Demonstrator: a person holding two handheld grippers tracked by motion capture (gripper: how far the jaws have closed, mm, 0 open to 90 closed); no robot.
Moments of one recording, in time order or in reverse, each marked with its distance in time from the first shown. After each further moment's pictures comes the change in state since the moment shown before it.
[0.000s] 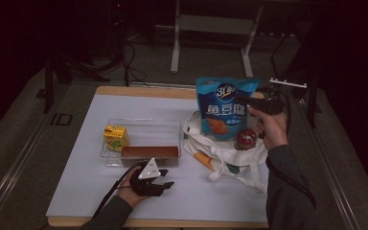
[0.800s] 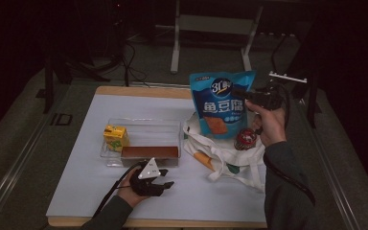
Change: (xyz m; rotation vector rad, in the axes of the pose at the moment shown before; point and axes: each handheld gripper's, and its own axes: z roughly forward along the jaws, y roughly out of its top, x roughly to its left) left arm 0.000 0.000 0.000 -0.001 -0.001 -0.004; right arm 0.021 0.013 0.002 -0.029 0.037 0.012
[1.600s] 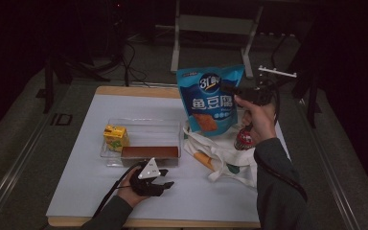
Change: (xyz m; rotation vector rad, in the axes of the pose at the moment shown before) left arm 0.000 0.000 0.000 0.000 -0.002 -0.003; right arm 0.028 0.007 0.022 0.001 0.055 -0.007
